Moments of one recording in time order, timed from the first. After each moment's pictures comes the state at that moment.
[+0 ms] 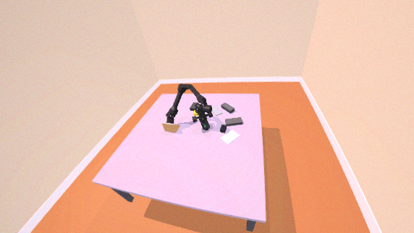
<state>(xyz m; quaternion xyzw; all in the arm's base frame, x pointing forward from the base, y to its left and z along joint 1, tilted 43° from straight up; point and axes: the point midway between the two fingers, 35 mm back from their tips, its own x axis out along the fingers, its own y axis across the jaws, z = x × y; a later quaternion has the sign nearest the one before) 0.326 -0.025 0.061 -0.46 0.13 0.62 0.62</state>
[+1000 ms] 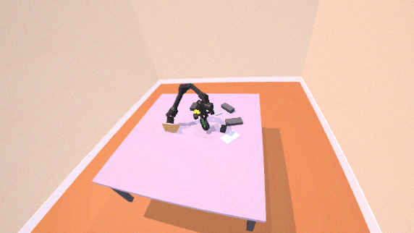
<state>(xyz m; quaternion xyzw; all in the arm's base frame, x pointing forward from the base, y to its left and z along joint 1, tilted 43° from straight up) 0.338 -0.061 0.087 -0.45 0.13 0.63 0.62</state>
